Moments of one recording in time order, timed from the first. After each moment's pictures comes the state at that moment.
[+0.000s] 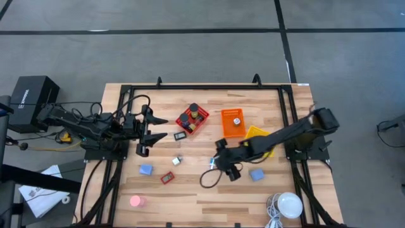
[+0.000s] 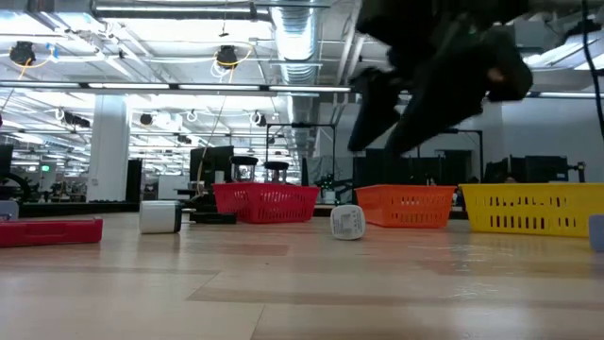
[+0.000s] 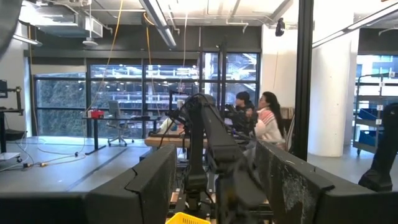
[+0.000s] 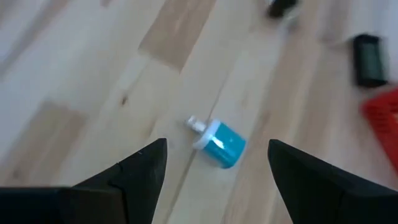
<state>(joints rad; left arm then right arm) -0.28 0.77 0.56 0.54 -0.31 0.07 0.28 1.70 1.05 -0.33 0.12 -0.25</state>
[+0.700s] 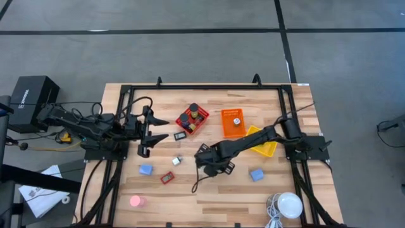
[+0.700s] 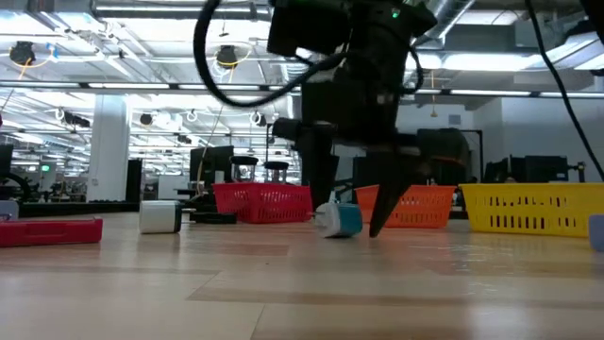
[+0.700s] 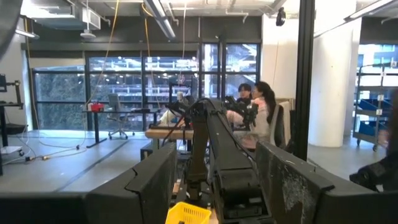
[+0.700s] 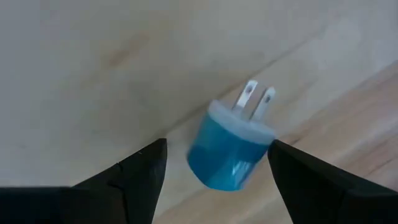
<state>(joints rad) -0.28 0.77 0.56 0.50 -0.31 0.07 0.22 2.13 1.53 -0.81 0.14 -0.82</state>
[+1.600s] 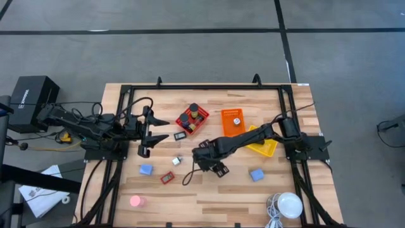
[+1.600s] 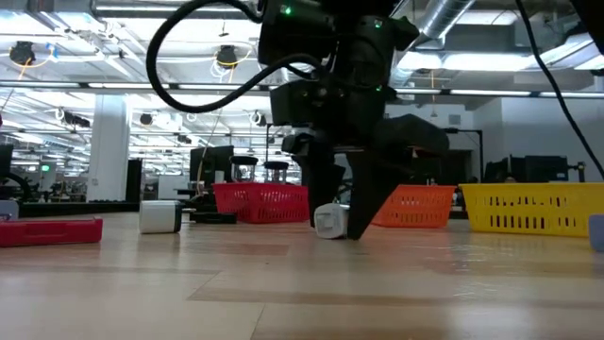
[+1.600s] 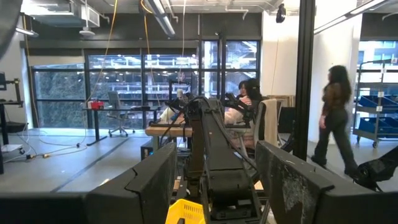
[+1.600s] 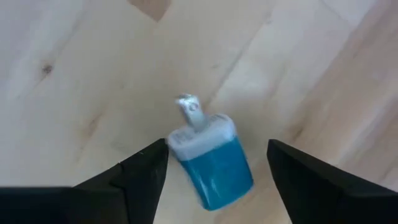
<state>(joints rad) -0.28 0.77 0.56 0.49 -0.31 0.07 0.18 2.15 1.55 -0.77 0.02 -0.42</state>
